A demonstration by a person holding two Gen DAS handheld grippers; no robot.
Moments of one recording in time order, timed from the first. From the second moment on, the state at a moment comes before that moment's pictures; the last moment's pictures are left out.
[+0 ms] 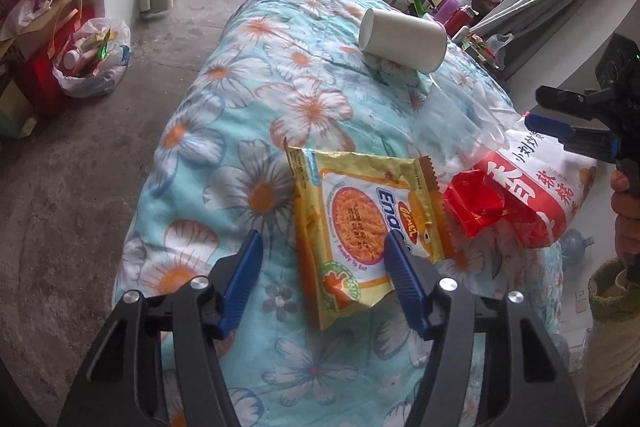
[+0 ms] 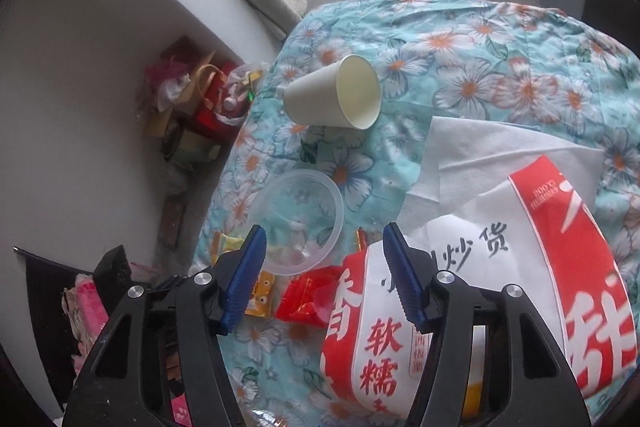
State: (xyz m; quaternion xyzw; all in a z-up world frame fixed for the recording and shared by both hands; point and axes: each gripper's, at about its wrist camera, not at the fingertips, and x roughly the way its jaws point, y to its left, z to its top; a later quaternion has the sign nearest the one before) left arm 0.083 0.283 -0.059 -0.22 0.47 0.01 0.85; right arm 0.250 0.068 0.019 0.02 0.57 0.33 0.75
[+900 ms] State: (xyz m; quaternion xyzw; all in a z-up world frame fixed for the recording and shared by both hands) left arm 0.074 0.291 -0.036 -0.22 0.41 0.04 0.88; right arm 0.269 0.099 0.002 -0.04 0.59 0.33 0.74
